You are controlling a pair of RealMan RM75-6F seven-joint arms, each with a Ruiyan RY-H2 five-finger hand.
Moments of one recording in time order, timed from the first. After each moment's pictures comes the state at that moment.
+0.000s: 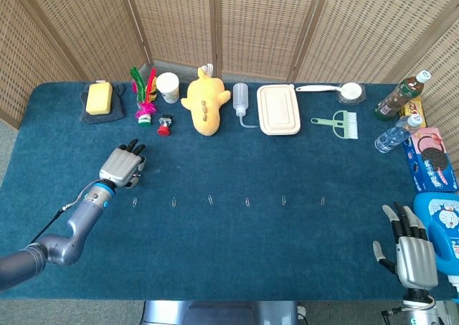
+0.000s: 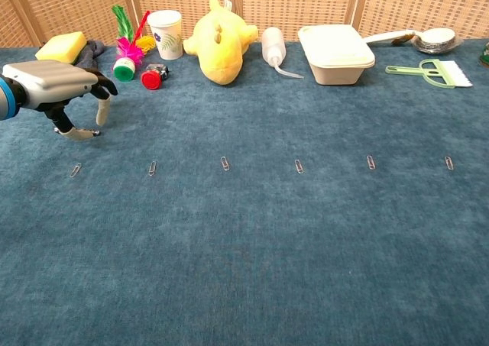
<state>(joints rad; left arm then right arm) -0.77 -1.51 -0.11 -1.17 1.12 0.78 0.40 -0.03 -1.35 0.05 -1.56 -1.51 1.58 -0.09</state>
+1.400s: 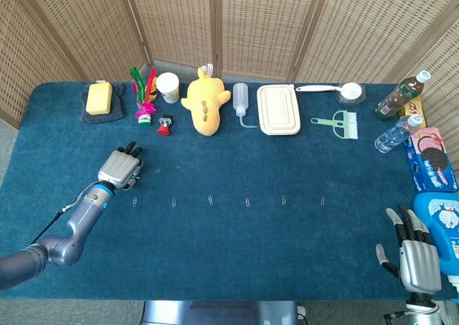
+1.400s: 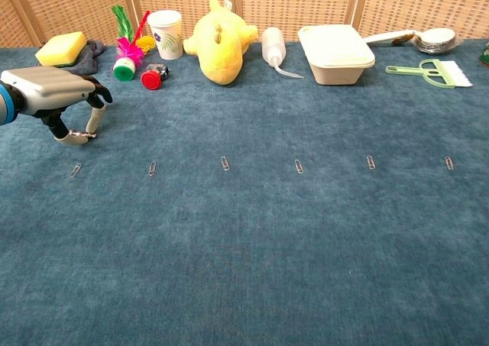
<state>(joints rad) -0.78 -1.50 -0.08 -1.18 1.05 0.77 0.47 -0.05 -1.34 0.05 -1.56 -1.51 1.60 -0.08</state>
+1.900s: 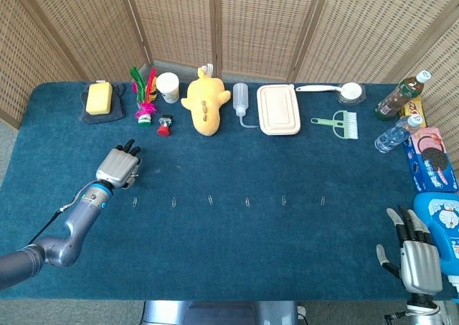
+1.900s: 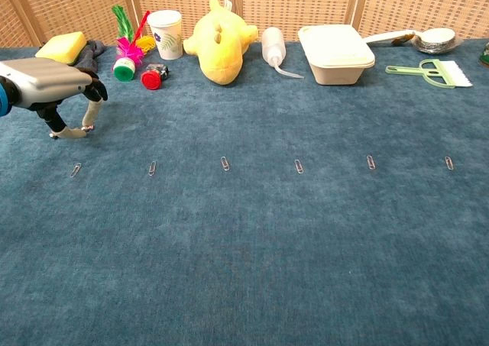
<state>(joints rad) -0.78 -1.46 -0.08 -1.24 1.05 0.81 0.49 -0.05 -1.34 0.05 -1.55 -1.52 1.60 -0.06</state>
